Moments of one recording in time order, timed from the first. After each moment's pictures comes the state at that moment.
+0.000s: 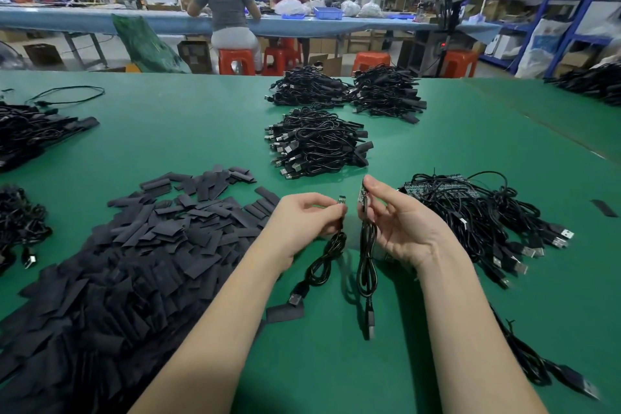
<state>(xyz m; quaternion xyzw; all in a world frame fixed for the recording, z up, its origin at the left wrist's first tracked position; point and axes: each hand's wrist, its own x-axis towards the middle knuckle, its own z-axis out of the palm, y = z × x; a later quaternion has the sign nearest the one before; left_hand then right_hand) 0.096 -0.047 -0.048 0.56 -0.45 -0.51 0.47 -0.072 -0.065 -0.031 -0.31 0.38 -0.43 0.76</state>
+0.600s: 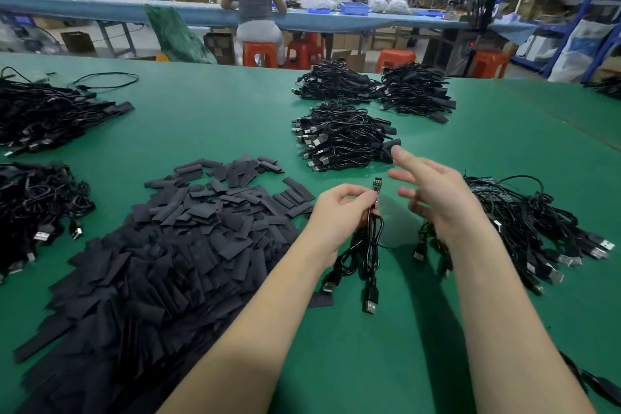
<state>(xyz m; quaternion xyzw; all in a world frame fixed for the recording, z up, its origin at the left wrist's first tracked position) 0.081 -0.053 -0.066 0.52 -0.40 -0.53 0.54 -0.061 -0.071 -0.004 -0.50 0.57 -0.42 0.49</state>
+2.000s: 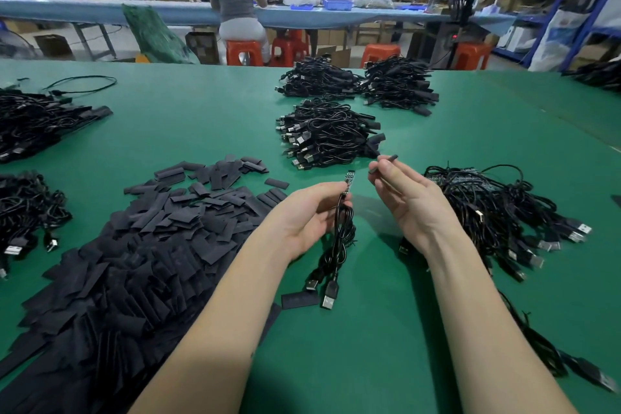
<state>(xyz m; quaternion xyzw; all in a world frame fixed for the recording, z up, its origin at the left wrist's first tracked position) 0.104 -0.050 -0.045 0.43 -0.29 -0.69 0.51 -0.065 -0.073 -0.038 -0.32 0.33 -0.58 0.67</state>
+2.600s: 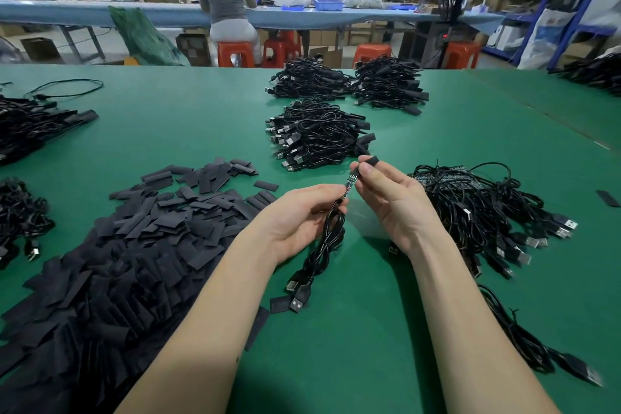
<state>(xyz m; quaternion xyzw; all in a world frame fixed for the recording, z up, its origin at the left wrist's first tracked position) 0.105 -0.044 -0.041 0.40 -0.35 -0.70 0.48 -0.057 -0.073 -0.040 -0.35 0.31 -0.58 0.67</state>
